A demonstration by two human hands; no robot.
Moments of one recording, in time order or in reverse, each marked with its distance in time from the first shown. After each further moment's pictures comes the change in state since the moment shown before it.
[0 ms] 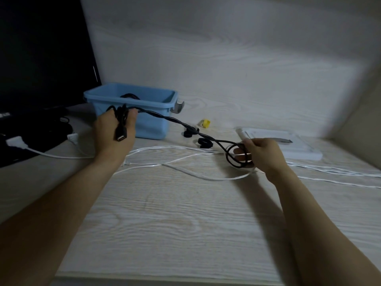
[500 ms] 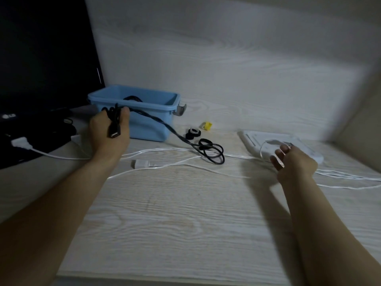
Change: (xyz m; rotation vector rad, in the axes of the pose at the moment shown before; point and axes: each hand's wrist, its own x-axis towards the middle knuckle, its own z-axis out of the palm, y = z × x) left_hand 0.009 -0.013 -0.004 -0.086 0.076 -0.055; right_hand 0.016 0.016 -0.031 0.743 0.584 0.276
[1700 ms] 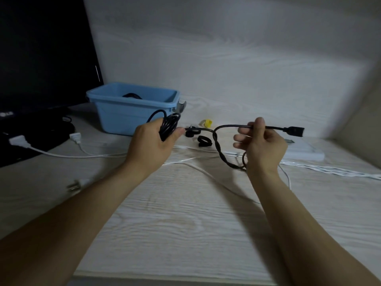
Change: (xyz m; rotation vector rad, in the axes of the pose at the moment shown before) left_hand -0.046 0.037 0.027 -0.123 -0.363 0.290; right_hand -0.084 0.017 0.046 0.023 -0.343 -0.361
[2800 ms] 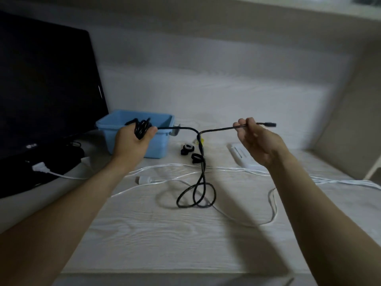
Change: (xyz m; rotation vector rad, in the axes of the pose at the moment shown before) left_hand 0.047 0.005 -0.044 0.009 0.112 -0.200; right_hand 0.050 -0.086 -0.011 0.296 -0.316 0.488
